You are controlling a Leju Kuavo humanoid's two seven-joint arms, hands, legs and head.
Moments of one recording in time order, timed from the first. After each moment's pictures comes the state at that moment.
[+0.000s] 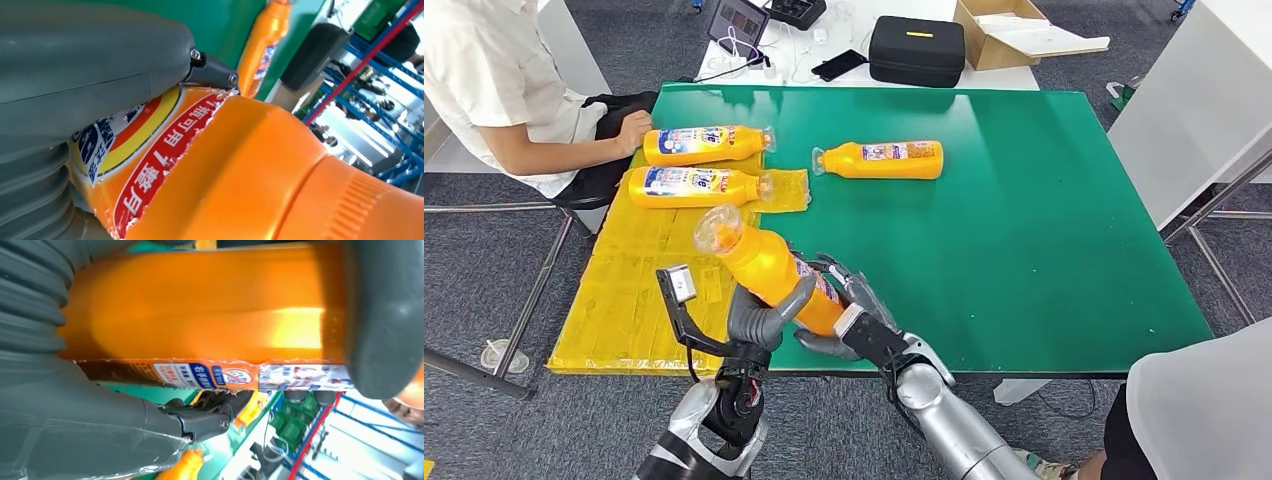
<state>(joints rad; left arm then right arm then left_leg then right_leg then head) -0.21 -0.26 -0.55 -1.15 0.69 0.10 -0.47 -0.32 0.09 0.57 -1.04 0.23 -0.08 -0.52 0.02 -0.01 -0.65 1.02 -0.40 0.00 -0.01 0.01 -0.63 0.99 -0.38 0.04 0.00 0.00</state>
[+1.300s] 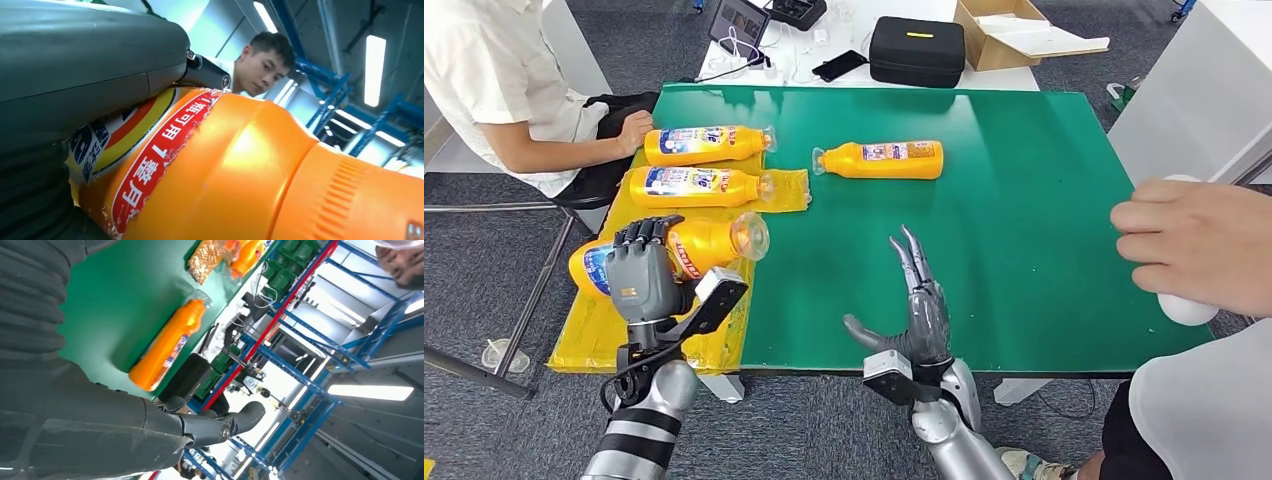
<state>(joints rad) -0.29 -0.25 -0.12 -1.03 -1.17 0.68 -0.45 -0.16 0.11 0.40 -1.20 0.47 -0.60 -0.69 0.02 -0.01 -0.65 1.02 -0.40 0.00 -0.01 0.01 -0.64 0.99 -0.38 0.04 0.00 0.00</state>
